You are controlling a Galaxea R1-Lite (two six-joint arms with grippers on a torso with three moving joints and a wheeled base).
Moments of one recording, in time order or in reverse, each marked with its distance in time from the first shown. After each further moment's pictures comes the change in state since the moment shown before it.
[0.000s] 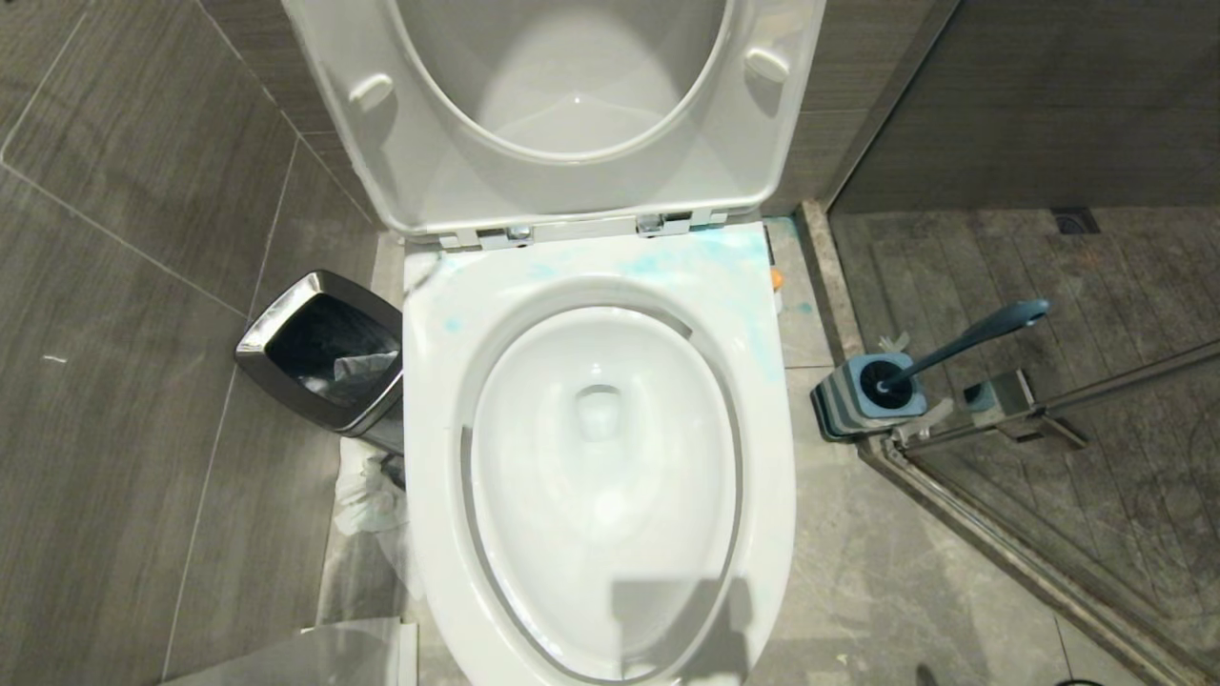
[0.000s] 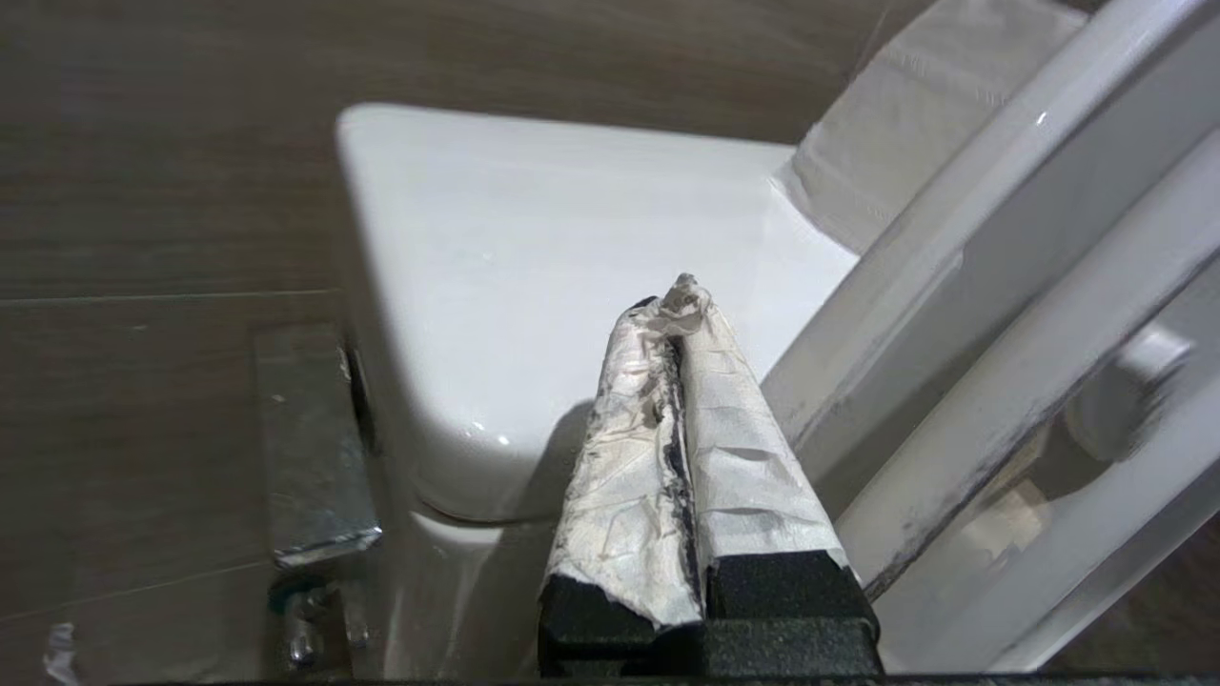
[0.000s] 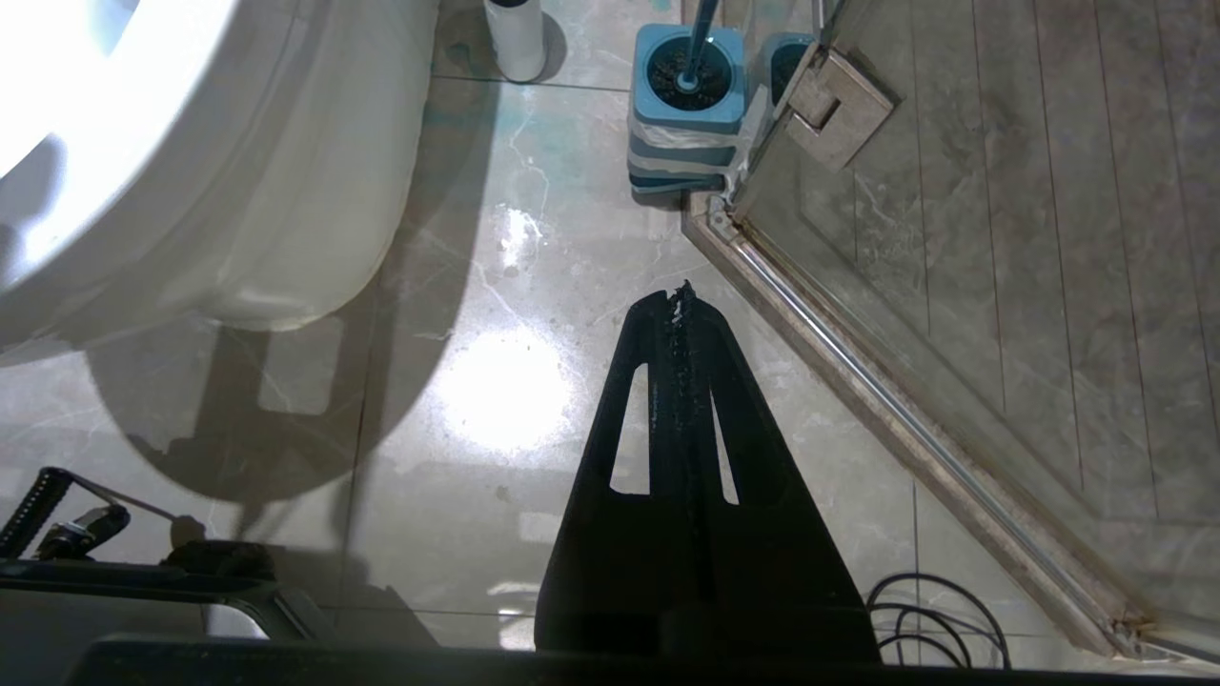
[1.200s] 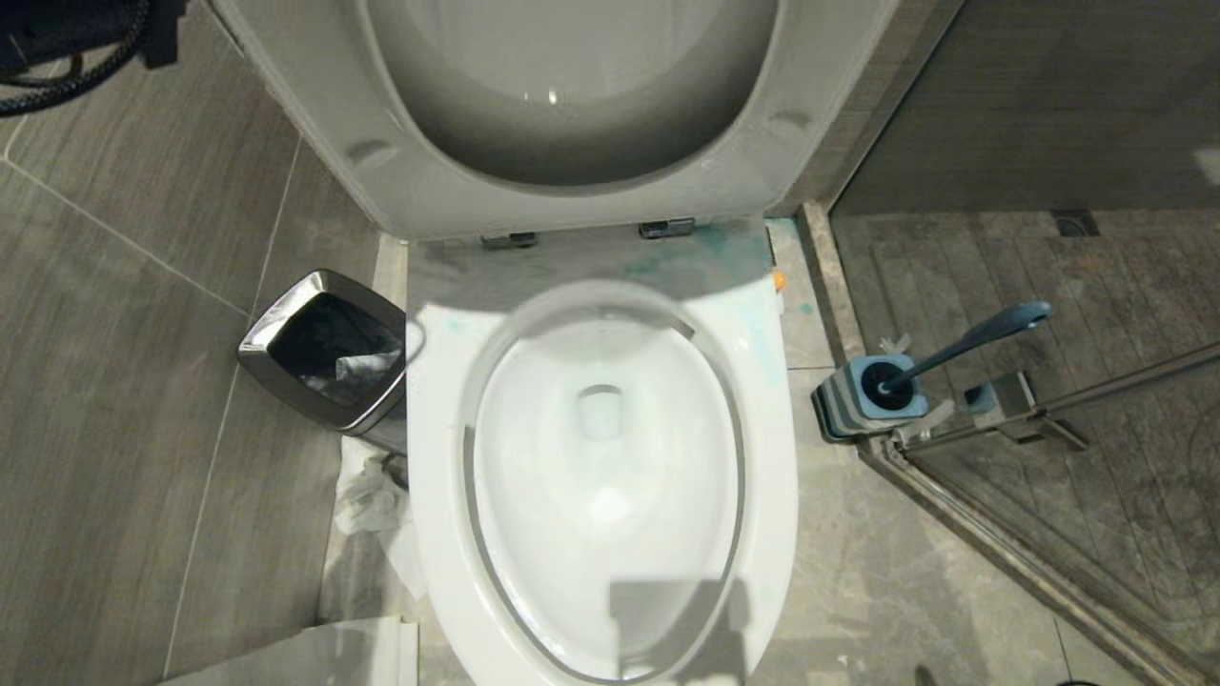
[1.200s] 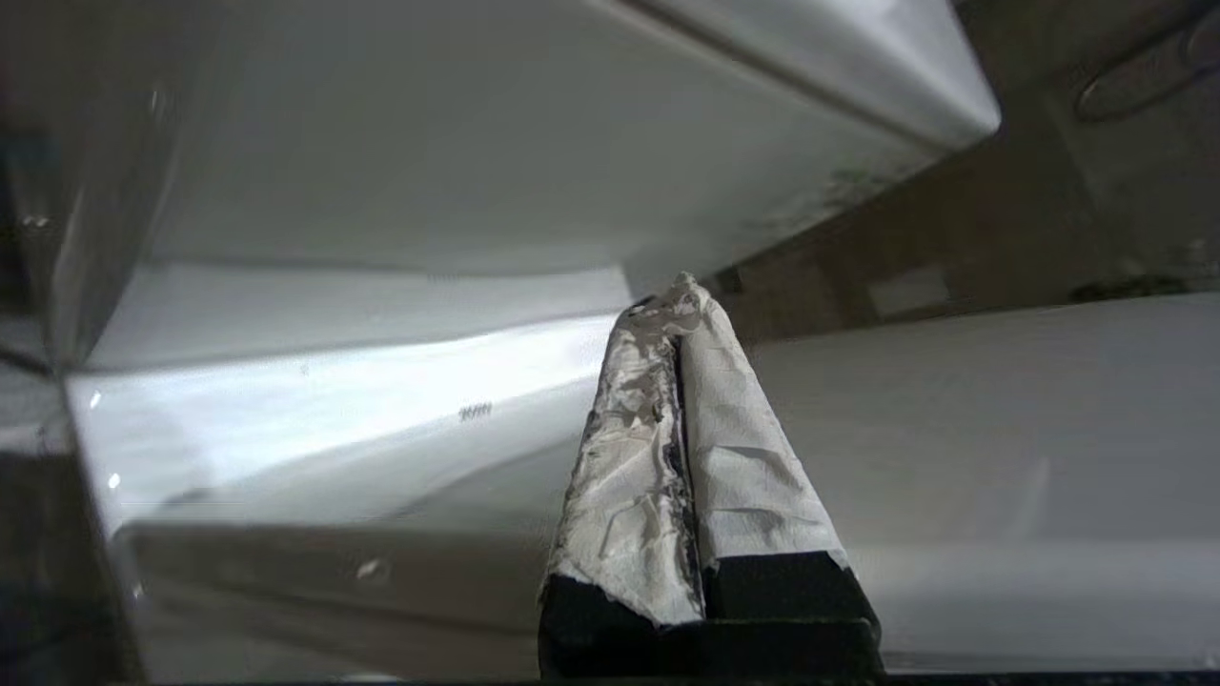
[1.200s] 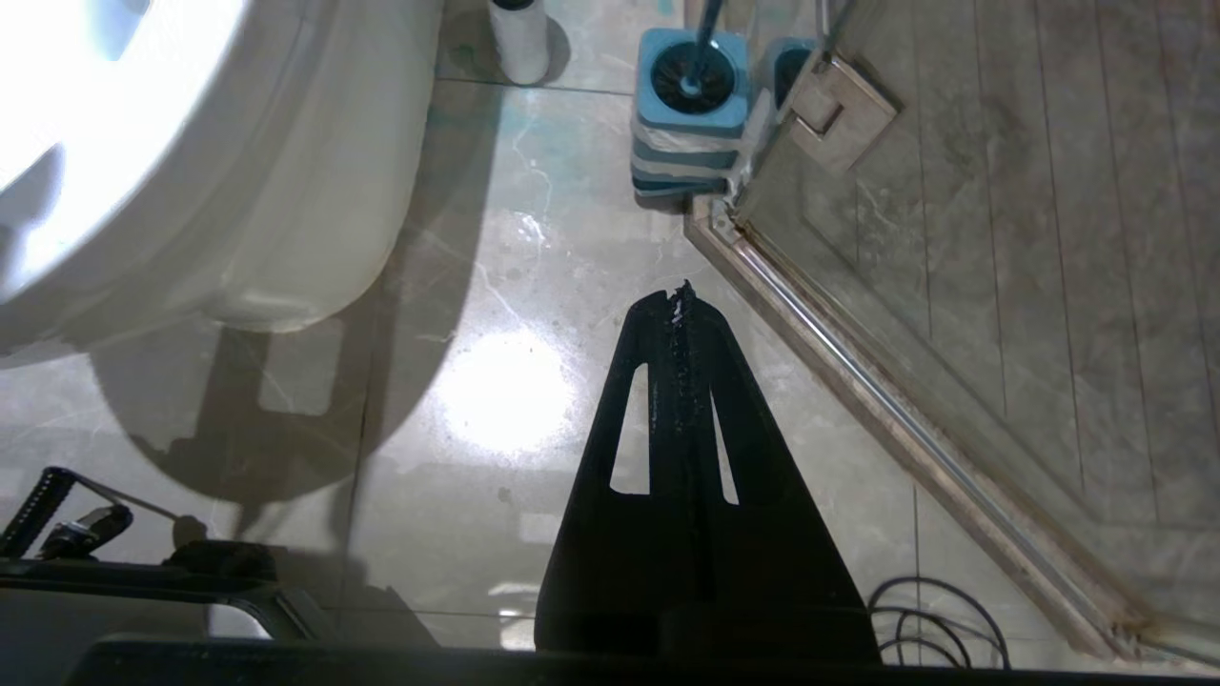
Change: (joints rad) left arm -0.030 -0.201 0.329 0.293 -0.229 -0.265; right arm 0.000 0.000 0.000 -0.001 0.000 0.000
